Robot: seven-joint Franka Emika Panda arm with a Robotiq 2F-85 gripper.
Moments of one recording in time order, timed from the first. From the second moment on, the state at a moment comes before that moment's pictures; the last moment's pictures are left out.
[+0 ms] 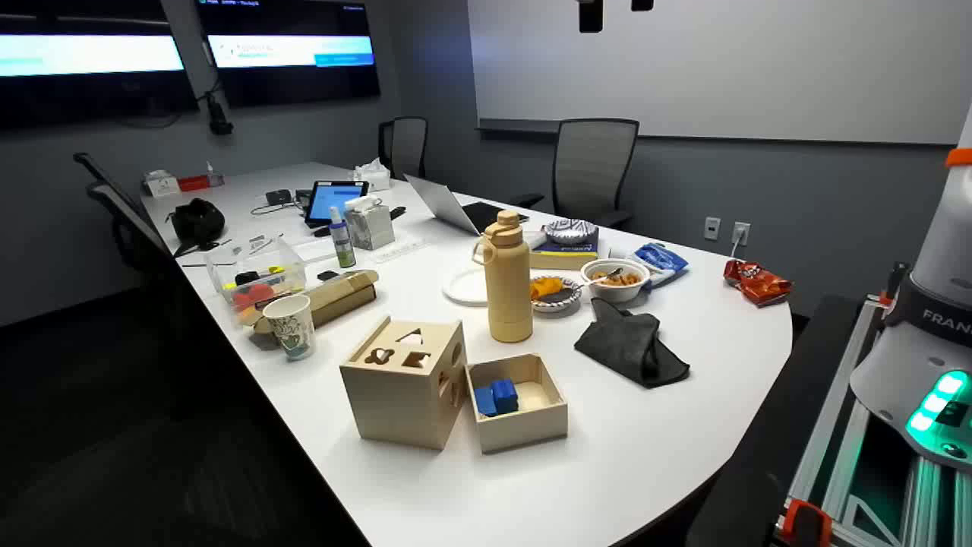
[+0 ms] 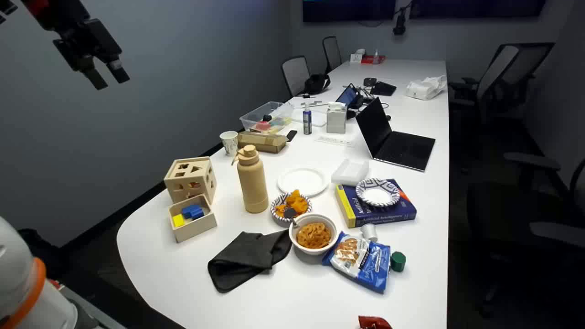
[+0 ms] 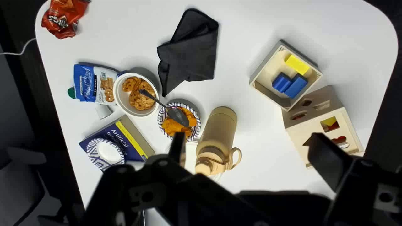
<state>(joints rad) 0.07 -0.78 0.39 -2.41 -0.01 1.74 0.36</state>
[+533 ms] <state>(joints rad) 0.07 -0.77 0.38 -2.41 -0.01 1.74 0.36</state>
